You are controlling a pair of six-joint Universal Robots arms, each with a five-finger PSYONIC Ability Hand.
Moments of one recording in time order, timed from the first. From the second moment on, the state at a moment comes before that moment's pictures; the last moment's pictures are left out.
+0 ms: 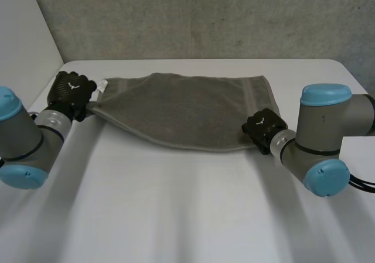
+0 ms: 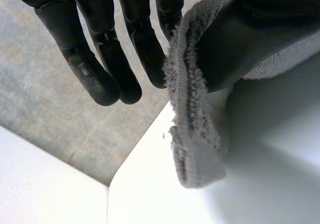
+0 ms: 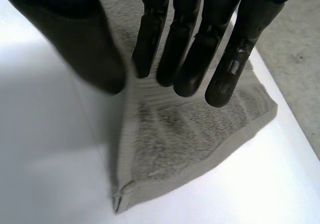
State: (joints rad) left arm 4.58 -2.11 -1.55 3.64 -1.38 3.76; right arm 1.96 -0.82 1.22 0.04 1.46 2.39; left_hand 1.45 1.52 1.55 1.51 1.49; right_hand 0.92 0.92 0.92 0.93 0.74
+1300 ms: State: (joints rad) left arm 4.59 -2.08 -1.57 3.63 -1.39 3.70; right arm 1.89 -0.82 1.26 0.08 1.48 2.50; left_hand 1.45 1.52 1.55 1.51 1.49; right_hand 0.86 0.88 0.87 0.87 0.68
